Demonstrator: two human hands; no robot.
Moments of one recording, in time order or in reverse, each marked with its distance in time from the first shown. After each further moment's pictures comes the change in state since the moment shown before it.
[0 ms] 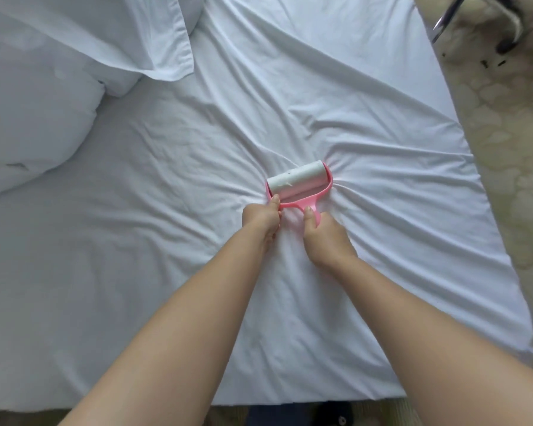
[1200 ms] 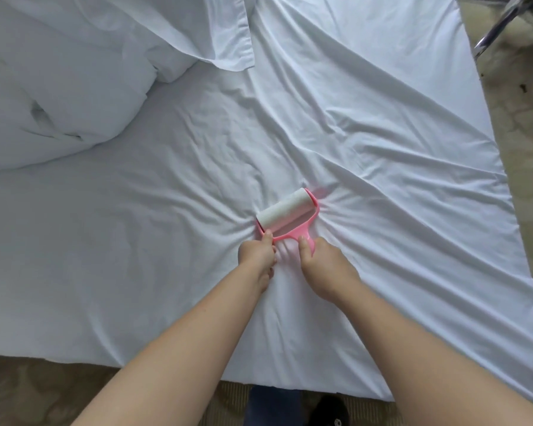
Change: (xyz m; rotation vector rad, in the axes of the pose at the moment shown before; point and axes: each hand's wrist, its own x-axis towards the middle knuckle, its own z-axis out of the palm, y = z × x) left_hand -0.032 -0.068 -0.048 -0.208 0.092 -0.140; right_hand -0.047 0.000 0.028 -0.278 -0.172 -0.156
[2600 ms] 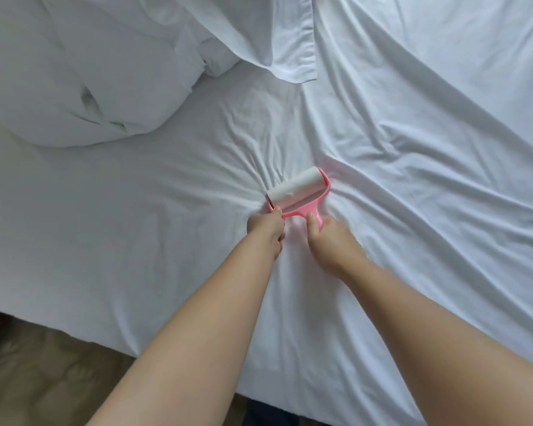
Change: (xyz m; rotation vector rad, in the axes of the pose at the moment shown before) left_hand 0.044 0.068 -0.017 -0.130 0.104 -0.082; right_hand 0.066 -0.059 -0.010 0.003 -0.054 -0.096
